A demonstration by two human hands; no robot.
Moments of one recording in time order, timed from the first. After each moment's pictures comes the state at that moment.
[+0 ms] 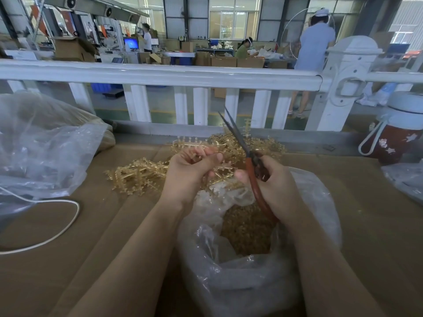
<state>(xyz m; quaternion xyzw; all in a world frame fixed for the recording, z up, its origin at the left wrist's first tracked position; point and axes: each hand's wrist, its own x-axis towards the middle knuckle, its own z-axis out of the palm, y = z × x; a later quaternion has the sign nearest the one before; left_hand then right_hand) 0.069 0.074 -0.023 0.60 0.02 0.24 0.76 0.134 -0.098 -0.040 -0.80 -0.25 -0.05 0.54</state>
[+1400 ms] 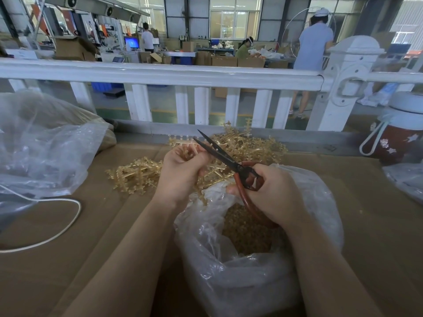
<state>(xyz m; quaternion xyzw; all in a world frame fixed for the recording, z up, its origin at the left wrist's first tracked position) 0.064 0.085 -0.018 0.65 0.03 0.29 0.70 0.130 -0.099 -0.041 -0.86 -0.30 -0.10 0.39</state>
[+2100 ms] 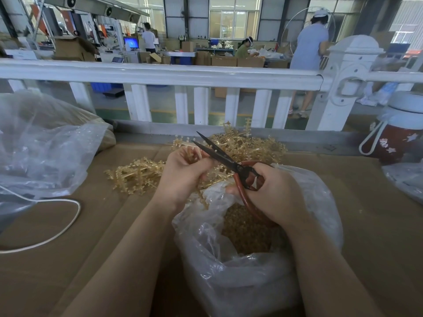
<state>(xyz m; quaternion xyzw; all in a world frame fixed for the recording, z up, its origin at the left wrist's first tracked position) 0.065 0.090 -0.024 0.70 0.02 0.26 0.67 0.132 -0.101 -0.043 -0.88 -0.30 -0.14 0.36</state>
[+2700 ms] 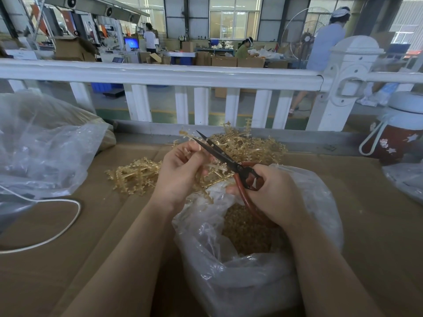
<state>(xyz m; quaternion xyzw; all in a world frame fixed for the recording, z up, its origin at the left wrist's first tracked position) 0.062 0.089 -0.023 0.66 -0.02 0.28 0.70 0.128 -0.100 -0.041 -0.86 -0.31 -0.11 0.38</state>
